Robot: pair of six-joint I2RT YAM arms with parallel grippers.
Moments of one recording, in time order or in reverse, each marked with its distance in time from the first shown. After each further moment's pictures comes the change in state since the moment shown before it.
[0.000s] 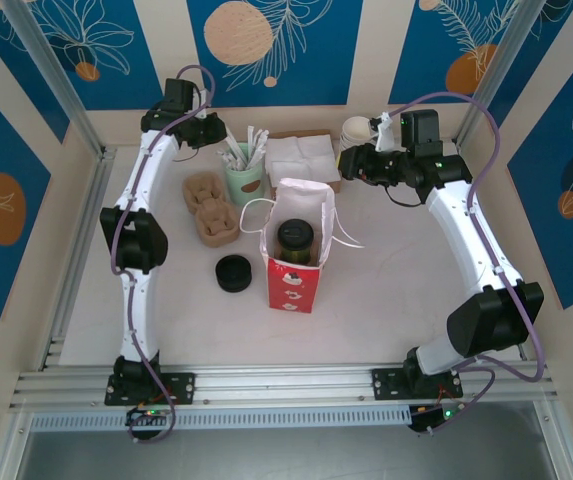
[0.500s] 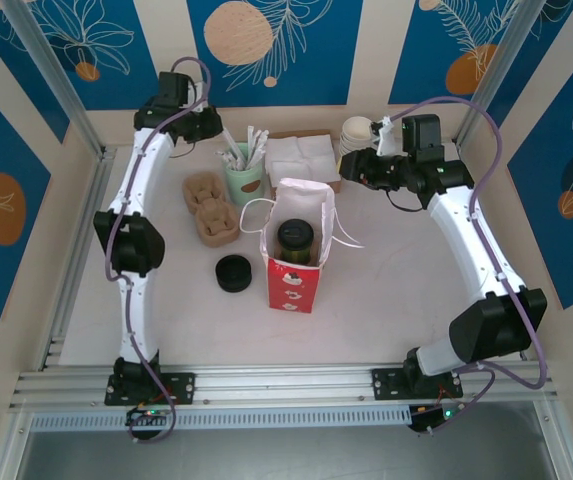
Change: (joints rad) left arm 0.000 -0.073 -0.002 -0.011 0.000 0.010; right arm 0.000 -0.041 -0.045 0.007 0.000 0.000
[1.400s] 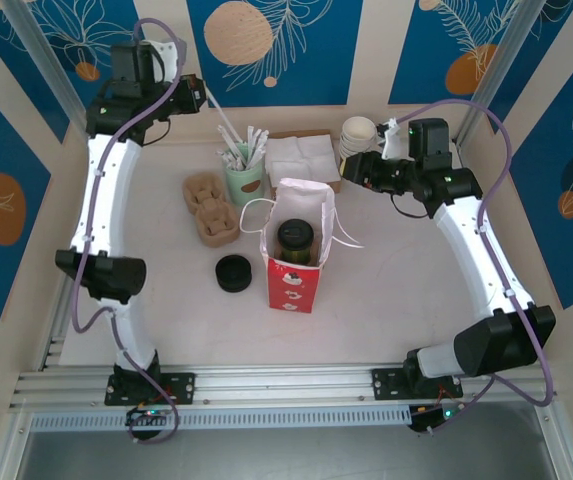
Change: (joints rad) left arm -0.035 -0.338 -0.006 -0.031 0.008 0.104; right arm -0.001 -0.077 -0.043 0.008 0.019 0.000
